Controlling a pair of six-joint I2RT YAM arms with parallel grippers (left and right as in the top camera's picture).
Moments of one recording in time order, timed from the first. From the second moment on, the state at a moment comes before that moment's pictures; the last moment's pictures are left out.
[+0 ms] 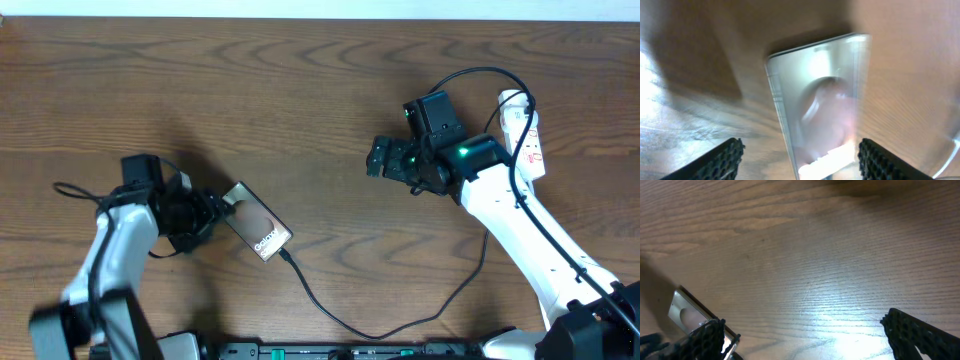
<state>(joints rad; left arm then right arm) 0.23 1.42 0.73 -0.67 0.49 -0.42 0.40 1.54 1.20 -0.78 -0.11 0.64</state>
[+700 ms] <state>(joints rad) 0.23 1.10 1.15 -0.88 0.43 -0.07 0.40 1.54 1.20 -0.77 -0.17 0.64</state>
